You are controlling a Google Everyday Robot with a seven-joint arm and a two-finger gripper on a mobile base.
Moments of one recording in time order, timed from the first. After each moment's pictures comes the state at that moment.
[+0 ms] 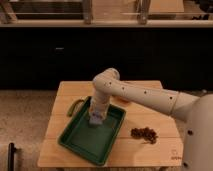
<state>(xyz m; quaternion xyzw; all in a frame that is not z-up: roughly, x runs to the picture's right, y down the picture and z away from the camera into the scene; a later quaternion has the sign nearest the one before) -0.049 0.134 0.777 -0.23 -0.31 -0.52 0.76</state>
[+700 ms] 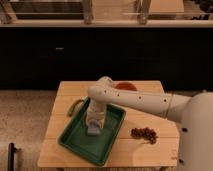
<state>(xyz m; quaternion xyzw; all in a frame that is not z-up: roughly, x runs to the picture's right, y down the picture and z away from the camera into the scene) -0.067 0.189 0.776 -0.26 -0.33 -0.53 0.73</state>
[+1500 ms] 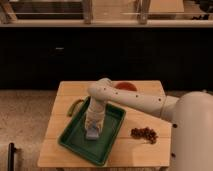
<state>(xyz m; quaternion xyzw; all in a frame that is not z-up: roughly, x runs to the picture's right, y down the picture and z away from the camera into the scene) -0.074 0.207 0.776 -0.31 -0.39 -0.51 0.70</state>
